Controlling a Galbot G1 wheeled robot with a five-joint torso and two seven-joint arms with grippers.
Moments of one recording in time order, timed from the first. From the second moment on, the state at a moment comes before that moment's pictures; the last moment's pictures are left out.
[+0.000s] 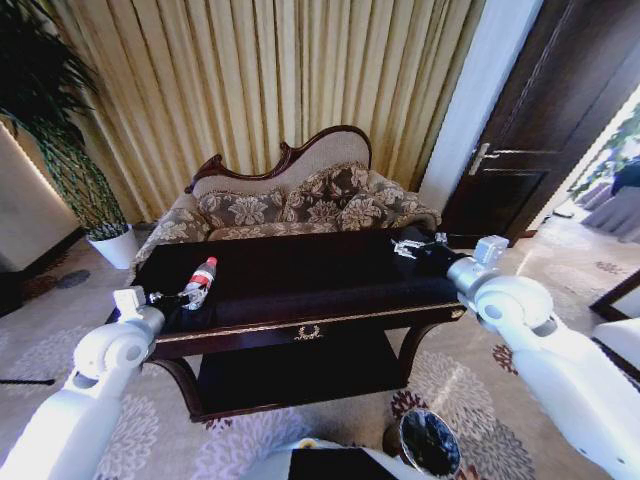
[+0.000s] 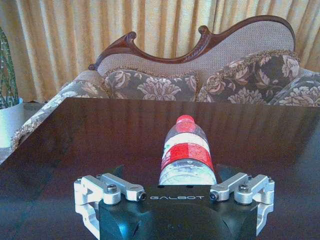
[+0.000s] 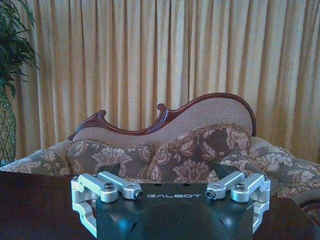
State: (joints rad) left arm 1.31 -0.91 -0.75 -2.12 -0.93 0.71 -0.32; right arm -1.07 0.72 0.57 2.12 0.95 -0.49 0.12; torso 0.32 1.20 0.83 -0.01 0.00
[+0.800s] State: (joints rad) left arm 1.35 -0.91 -0.79 -2.13 -0.94 0.71 -0.32; right arm -1.07 0.73 0.58 2.14 0.95 -0.49 0.12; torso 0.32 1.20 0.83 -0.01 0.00
